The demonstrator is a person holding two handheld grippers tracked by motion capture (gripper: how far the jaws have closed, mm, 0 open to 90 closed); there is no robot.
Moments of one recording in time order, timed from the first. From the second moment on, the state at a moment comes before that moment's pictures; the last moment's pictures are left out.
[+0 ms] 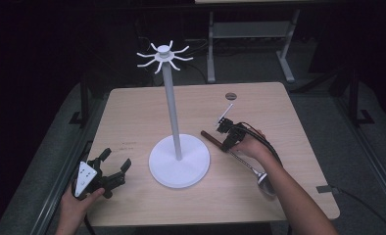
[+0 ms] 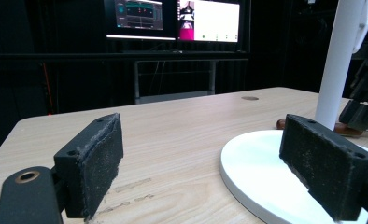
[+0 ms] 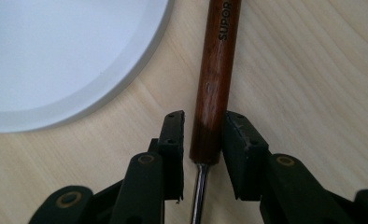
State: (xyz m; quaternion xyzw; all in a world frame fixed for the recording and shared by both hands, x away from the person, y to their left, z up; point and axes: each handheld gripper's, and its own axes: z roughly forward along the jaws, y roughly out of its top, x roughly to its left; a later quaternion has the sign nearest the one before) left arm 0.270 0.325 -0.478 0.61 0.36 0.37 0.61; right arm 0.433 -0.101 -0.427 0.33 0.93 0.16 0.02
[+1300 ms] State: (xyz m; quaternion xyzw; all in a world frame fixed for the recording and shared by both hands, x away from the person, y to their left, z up) left arm 0.270 0.325 -0.478 0.61 0.36 0.36 0.61; right arm 0.432 -0.104 -0.422 0.35 0.92 0.17 0.03
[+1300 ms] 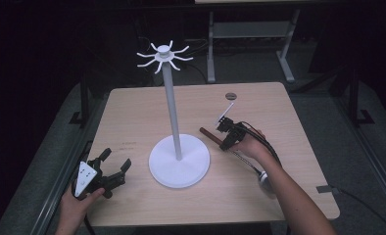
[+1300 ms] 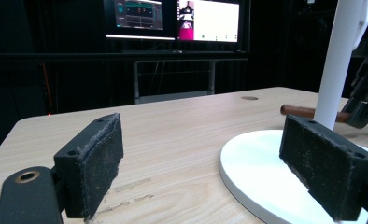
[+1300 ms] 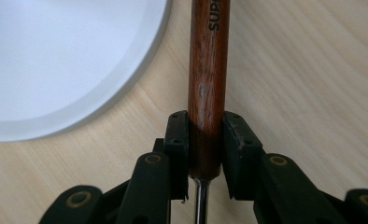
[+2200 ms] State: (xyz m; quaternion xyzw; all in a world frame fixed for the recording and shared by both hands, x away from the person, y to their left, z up) left arm 0.270 0.325 -0.478 0.61 0.36 0.37 0.60; right arm 0.396 -0.151 -0.362 0.35 0.86 0.35 0.08
